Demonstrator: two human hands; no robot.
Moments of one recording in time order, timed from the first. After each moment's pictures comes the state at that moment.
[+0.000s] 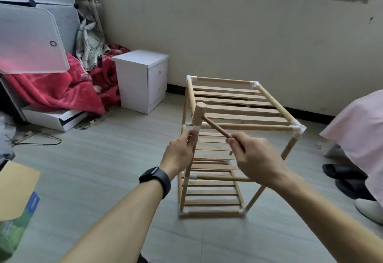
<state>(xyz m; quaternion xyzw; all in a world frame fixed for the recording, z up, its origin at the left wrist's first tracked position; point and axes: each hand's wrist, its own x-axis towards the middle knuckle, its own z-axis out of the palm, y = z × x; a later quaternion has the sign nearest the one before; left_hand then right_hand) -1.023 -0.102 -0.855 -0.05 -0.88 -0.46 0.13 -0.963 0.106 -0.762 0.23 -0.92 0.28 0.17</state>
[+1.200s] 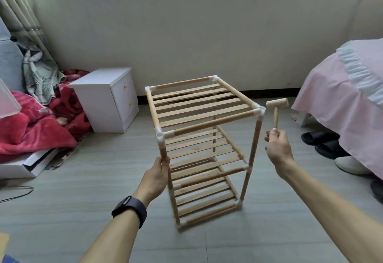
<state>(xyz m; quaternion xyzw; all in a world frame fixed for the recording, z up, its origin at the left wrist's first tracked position) -1.033 -0.103 -0.884 -0.01 -0.89 -0.45 -0.06 -1.028 0.246 -0.845 -0.21 -0.76 0.58 0.21</state>
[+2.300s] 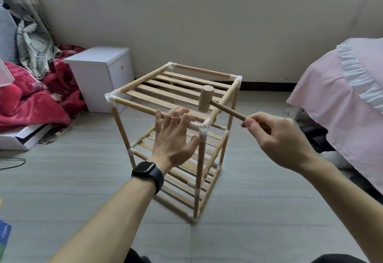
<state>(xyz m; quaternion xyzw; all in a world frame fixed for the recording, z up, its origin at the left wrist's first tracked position) -1.003 -0.033 -0.827 -0.26 -0.90 -0.23 0.27 -0.913 0.217 -0.747 0.13 -0.91 0.33 0.20</state>
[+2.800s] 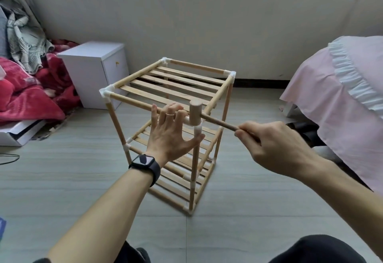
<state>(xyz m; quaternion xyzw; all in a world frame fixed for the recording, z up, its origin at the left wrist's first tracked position) -1.000 -0.029 -0.833 -0.25 -0.91 -0.15 0.28 -0.879 0.211 -0.741 0.16 -0.95 0.16 0.23</state>
